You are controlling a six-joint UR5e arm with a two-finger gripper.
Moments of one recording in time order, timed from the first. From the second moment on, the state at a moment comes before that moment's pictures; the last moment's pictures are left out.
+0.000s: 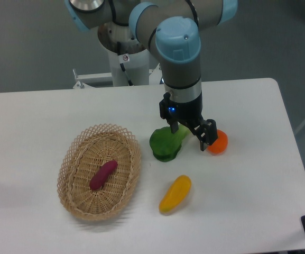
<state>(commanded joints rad) 2.45 -1.77 -1.62 -1.06 1.62 1.22</state>
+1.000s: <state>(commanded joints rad) 2.26 -1.84 -1.66 -0.95 1.57 0.58</state>
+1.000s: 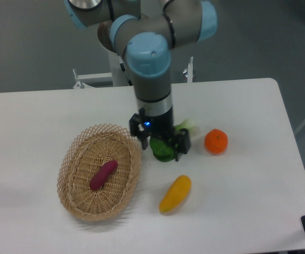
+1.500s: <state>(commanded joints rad) 2.14 -1.92 -1.75 -0.94 1.57 0.67</state>
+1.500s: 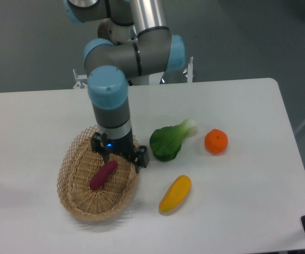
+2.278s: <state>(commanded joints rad) 2.11 -2.00 -1.81 -0.84 1.57 0.66</state>
